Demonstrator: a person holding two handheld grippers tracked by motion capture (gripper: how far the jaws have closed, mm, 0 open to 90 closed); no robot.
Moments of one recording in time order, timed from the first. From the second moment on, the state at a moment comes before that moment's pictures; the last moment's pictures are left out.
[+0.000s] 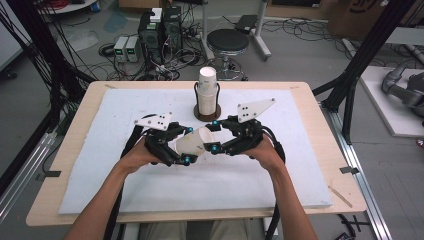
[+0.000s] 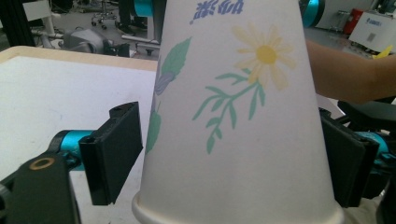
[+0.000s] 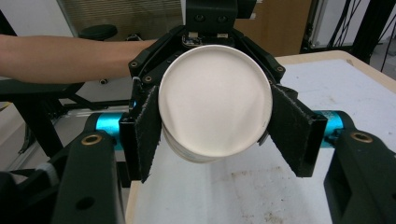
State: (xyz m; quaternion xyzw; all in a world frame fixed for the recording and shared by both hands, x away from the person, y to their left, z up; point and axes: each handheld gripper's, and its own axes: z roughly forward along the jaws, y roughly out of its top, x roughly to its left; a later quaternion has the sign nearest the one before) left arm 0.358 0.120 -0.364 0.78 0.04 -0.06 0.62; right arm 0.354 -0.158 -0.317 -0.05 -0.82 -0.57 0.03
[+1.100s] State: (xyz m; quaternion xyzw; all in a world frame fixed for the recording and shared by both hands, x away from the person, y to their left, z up) left arm 0.356 0.125 -0.361 0.79 0.03 -0.05 0.62; right arm 0.354 -0.159 -0.319 -0.07 -0.81 -0.58 0.01
